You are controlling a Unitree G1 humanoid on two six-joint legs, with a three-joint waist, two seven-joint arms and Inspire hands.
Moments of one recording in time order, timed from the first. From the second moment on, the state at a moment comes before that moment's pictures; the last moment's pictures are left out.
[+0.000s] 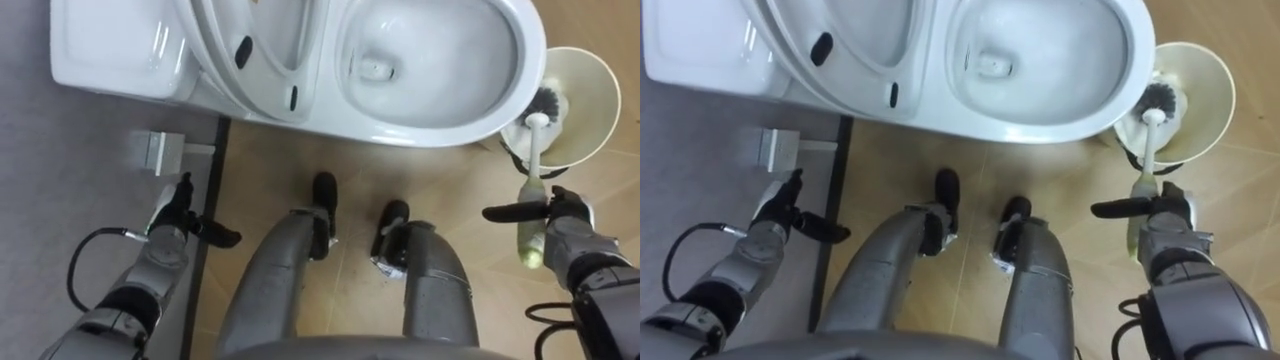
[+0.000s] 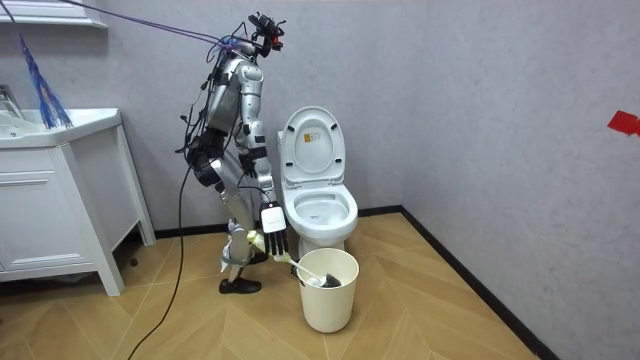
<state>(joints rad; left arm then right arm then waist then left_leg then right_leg) -0.16 0.30 -0.28 0.96 0.07 0.03 0.23 -0.36 -0.43 0.18 1.32 0.35 0.05 -0.24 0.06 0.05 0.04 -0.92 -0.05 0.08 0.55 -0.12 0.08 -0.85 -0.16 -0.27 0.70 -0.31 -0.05</state>
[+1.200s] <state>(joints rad) -0.12 0.30 -0.27 0.88 0.01 0.06 0.22 -0.35 -0.46 0.17 1.33 0.51 0.09 -0.24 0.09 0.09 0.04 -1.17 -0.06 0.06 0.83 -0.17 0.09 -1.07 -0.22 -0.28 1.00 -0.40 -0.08</state>
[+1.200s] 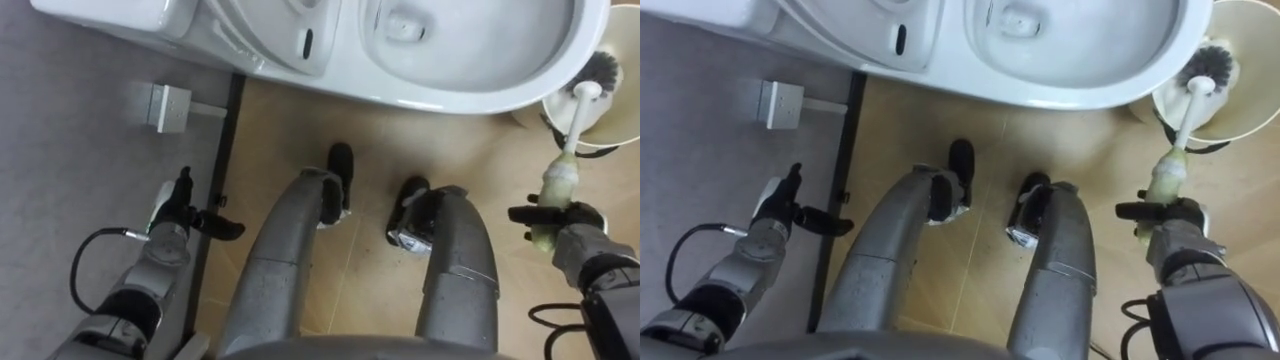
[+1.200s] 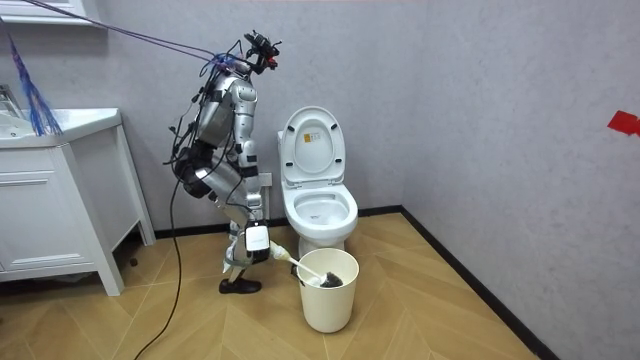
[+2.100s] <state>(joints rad) 0.11 0.30 -0.12 0.93 -0.07 0.02 0.20 -0.12 -0.35 0.08 1.36 0.70 0.06 -0.19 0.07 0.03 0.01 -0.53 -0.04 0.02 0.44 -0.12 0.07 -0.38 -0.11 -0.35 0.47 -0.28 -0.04</state>
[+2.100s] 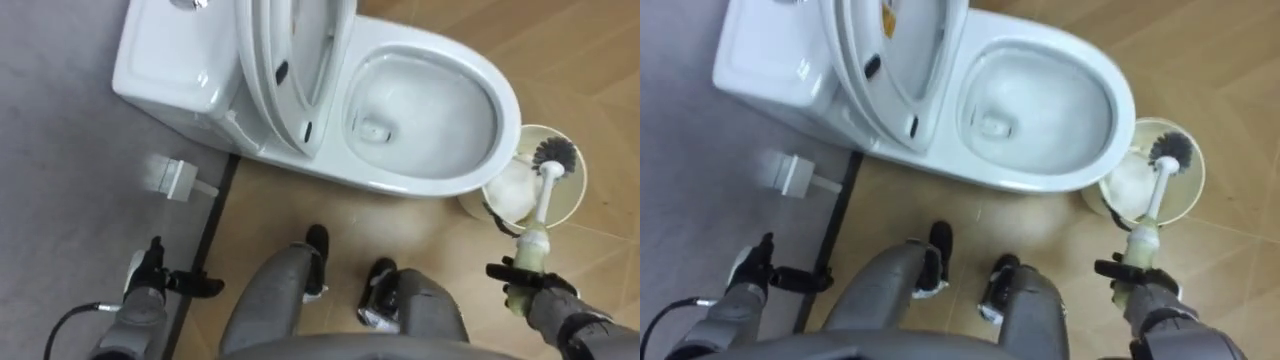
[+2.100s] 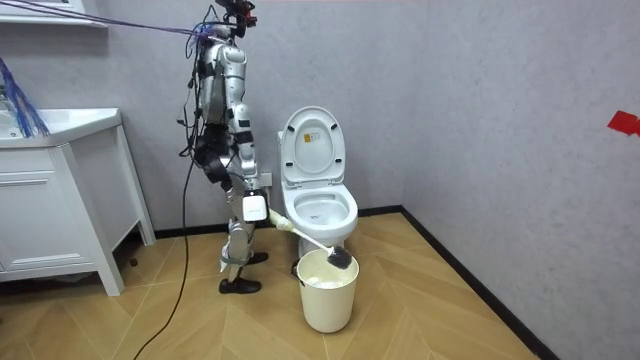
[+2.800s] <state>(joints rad) 0.42 0.22 0.06 0.47 0.30 -0.03 0.27 0.07 -0.31 0.03 1.24 0.42 0.02 -0.15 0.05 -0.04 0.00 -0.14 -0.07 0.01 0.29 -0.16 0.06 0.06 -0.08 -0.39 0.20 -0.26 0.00</state>
